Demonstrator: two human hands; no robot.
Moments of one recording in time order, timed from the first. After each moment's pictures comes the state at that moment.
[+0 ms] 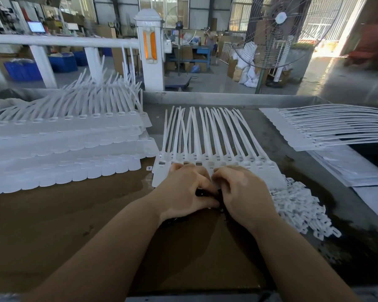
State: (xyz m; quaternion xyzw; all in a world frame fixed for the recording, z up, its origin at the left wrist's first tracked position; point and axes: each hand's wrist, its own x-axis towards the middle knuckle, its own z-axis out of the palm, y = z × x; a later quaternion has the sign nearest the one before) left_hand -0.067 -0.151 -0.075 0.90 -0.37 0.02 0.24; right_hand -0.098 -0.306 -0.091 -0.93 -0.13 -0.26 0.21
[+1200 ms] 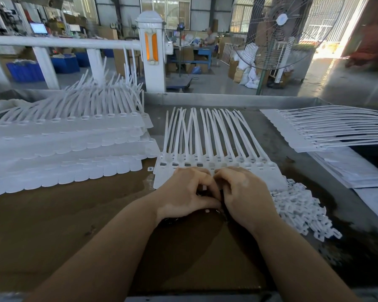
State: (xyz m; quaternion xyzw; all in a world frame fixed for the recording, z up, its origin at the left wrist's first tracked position) left_hand -0.071 -0.152 -0.070 0.86 -0.36 -0.03 0.36; right_hand -0.099 -0.306 -0.088 -0.94 -0.13 -0.25 0.21
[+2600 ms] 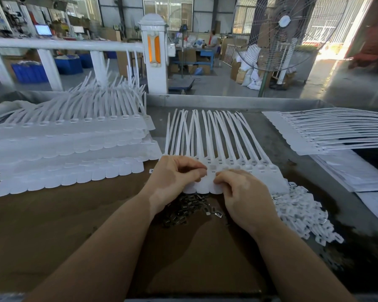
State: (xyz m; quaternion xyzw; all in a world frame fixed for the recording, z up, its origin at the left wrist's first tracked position) left_hand -0.064 -0.140 -0.068 0.79 -0.17 0.01 0.59; right_hand -0.098 -0.305 -0.091 -0.92 -0.14 -0.28 0.22
